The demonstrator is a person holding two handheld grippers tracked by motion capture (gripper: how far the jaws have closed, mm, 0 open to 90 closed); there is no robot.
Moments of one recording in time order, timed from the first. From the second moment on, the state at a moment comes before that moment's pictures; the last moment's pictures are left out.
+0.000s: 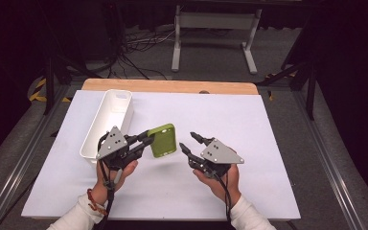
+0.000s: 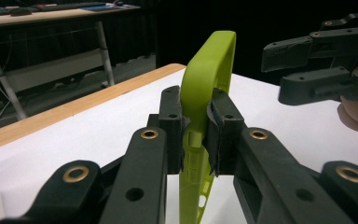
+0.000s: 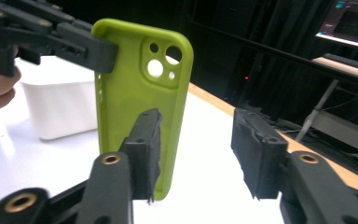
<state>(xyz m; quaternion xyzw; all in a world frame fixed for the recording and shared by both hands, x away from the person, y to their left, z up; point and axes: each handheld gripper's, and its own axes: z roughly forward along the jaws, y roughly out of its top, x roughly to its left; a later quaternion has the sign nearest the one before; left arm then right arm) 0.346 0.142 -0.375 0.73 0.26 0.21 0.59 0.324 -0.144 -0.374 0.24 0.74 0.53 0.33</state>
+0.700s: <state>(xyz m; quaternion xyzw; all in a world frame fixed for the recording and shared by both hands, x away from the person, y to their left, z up) 0.343 0.155 -0.369 0.73 0.25 0.22 0.60 0.313 -0.161 -0.394 0.22 0.76 0.52 0.34</state>
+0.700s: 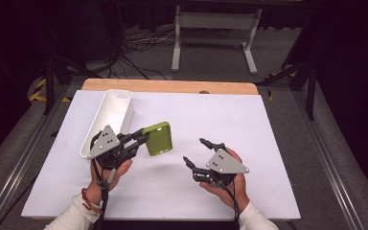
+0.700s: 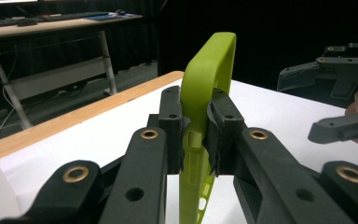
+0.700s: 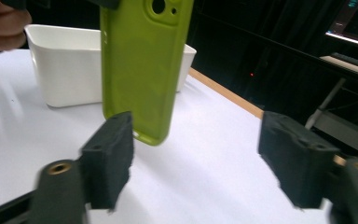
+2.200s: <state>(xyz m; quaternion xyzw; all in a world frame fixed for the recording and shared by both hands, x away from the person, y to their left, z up) 0.342 0.174 -0.350 0.73 0.24 0.24 0.60 0.294 -0.209 -0.417 0.24 0.76 0.48 0.36</state>
